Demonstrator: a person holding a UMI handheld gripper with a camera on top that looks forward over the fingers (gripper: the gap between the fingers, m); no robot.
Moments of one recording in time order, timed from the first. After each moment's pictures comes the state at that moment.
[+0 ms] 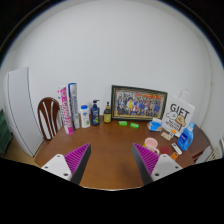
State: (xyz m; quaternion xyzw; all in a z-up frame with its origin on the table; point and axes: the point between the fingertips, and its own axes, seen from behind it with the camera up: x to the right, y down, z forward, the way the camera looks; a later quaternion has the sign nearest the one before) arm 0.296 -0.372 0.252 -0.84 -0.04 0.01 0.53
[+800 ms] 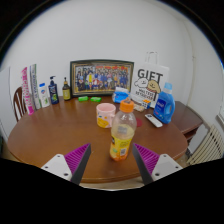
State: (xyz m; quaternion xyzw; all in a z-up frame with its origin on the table) arm 0.544 -0.369 0.028 -0.86 0.05 -0.03 0.50
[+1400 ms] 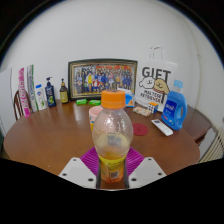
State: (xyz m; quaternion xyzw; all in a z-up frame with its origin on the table) arm 0.581 -0.279 -0.016 -0.84 0.03 0.00 0.53
